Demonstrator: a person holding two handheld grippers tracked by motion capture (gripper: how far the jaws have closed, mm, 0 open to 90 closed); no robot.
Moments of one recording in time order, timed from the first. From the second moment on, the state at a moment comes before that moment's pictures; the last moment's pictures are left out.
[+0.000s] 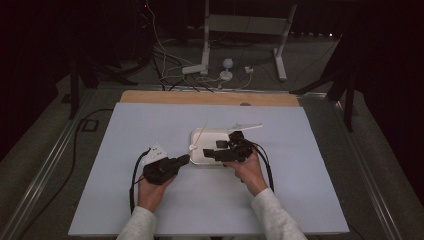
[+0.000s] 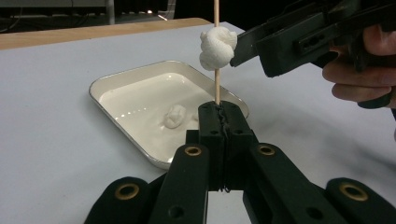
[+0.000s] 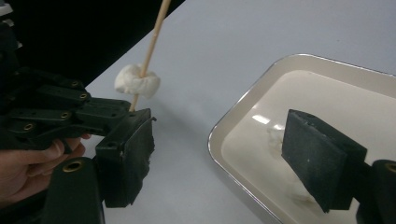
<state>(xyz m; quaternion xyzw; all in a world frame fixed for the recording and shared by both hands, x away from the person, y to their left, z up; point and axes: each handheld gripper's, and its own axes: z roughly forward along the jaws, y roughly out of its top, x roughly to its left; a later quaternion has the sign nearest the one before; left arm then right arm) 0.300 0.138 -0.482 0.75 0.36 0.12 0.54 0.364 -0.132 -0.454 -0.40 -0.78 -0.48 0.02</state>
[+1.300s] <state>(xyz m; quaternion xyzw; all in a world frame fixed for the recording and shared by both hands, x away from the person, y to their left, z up) 0.295 0.126 -0.481 0.74 0.34 0.10 0.57 0.359 -0.110 -0.449 -0.36 -0.76 -0.53 0.11</state>
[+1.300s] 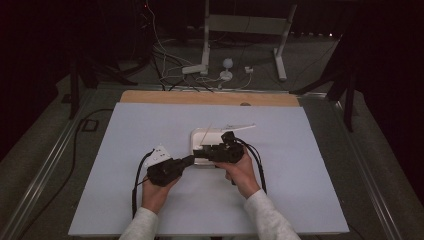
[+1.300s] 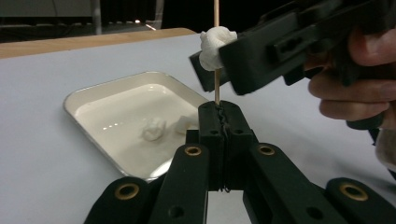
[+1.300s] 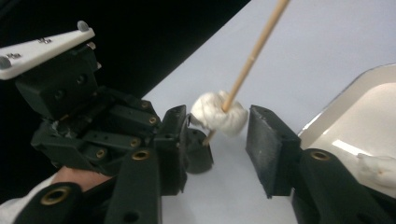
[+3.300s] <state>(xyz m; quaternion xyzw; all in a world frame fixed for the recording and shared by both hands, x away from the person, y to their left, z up) 0.292 0.124 -0.481 0.77 0.29 0.14 0.55 0.366 -0.149 -0.414 -0.39 -0.72 -0.58 0.05</state>
